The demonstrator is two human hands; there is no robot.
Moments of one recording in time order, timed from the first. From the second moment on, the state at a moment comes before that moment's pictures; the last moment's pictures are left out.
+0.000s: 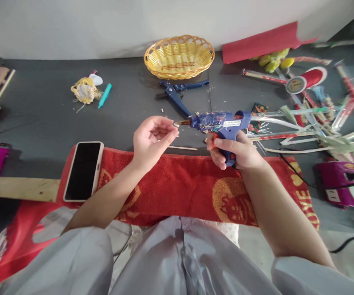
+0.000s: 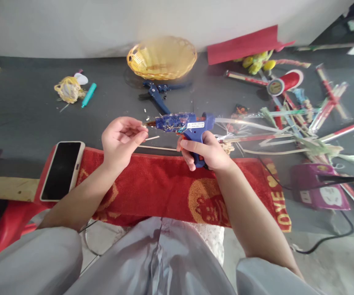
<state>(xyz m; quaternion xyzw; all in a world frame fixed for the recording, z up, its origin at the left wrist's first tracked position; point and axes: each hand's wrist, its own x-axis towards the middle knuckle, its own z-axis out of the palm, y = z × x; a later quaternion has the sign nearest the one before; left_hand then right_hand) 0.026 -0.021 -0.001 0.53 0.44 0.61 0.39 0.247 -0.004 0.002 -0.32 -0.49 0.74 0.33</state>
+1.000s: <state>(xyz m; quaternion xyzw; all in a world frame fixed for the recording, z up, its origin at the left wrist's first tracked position) 0.023 -0.028 -0.003 0.67 0.43 0.59 0.12 0.244 -0.004 0.000 -0.29 -0.49 0.76 0.31</state>
